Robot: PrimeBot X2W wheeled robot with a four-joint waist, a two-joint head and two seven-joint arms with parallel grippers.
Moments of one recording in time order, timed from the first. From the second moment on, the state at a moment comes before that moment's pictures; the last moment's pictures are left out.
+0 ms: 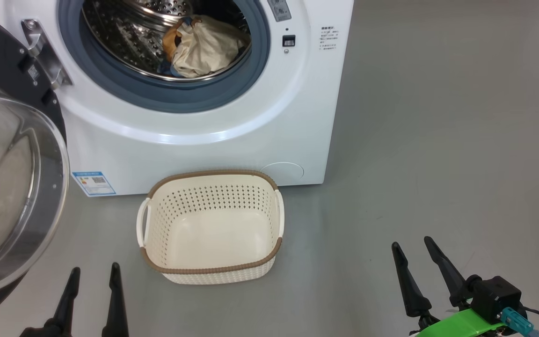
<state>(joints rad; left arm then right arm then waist) 0.11 0.05 0.02 0.00 -0.23 -0.06 -0.26 0.00 -0.05 0.06 0.14 0.24 0.13 -0.26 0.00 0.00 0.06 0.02</state>
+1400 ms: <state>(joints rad) 0.12 0.05 -0.02 0.00 -0.27 -0.03 -0.26 0.00 -0.05 0.08 0.14 0.23 0.13 -0.26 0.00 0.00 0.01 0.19</state>
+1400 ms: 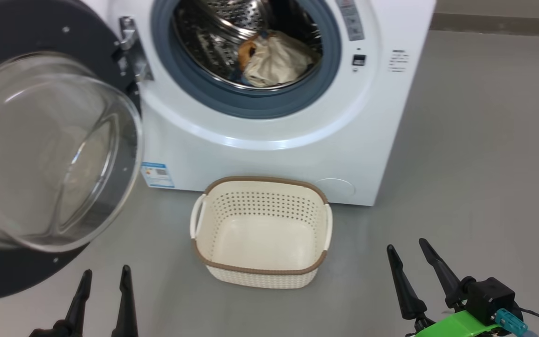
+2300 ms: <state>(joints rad) 0.12 0.05 -0.02 0.01 -0.32 0.01 -0.26 0.00 -0.05 0.12 0.15 0.22 0.13 -0.26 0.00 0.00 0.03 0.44</state>
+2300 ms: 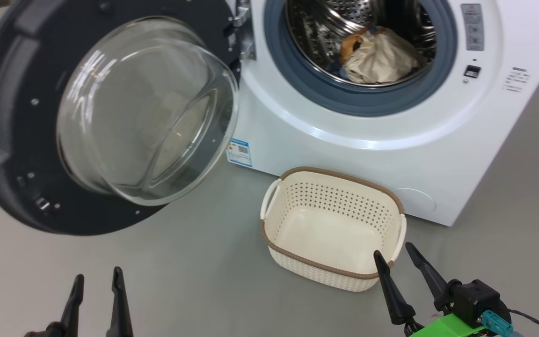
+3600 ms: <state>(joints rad) 0.15 0.05 -0.01 0.01 -0.30 0.05 -0.26 -0.01 -0.05 0.15 0.17 0.20 0.13 -0.25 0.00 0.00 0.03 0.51</state>
